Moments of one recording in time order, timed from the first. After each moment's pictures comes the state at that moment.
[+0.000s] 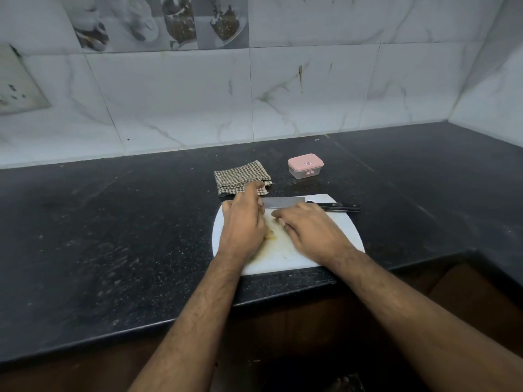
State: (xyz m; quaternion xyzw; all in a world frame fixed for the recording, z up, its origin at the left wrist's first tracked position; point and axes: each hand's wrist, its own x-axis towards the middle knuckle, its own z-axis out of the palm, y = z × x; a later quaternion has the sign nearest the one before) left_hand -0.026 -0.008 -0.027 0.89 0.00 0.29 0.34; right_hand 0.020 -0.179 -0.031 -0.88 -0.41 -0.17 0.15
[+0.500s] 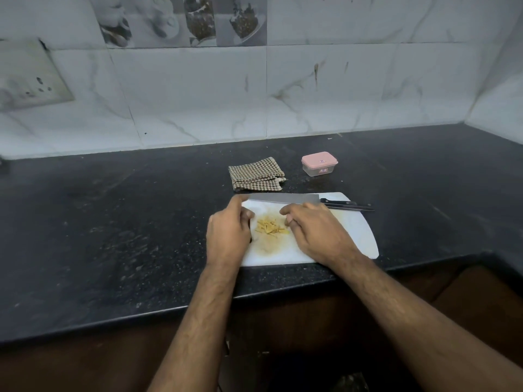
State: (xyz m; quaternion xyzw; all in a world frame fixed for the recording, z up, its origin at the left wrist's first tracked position) left_hand -0.063 0.032 -0.043 0.89 0.12 0.29 0.33; right_hand 0.002 -0.162 -0.031 -0.89 -0.39 -0.14 0.17
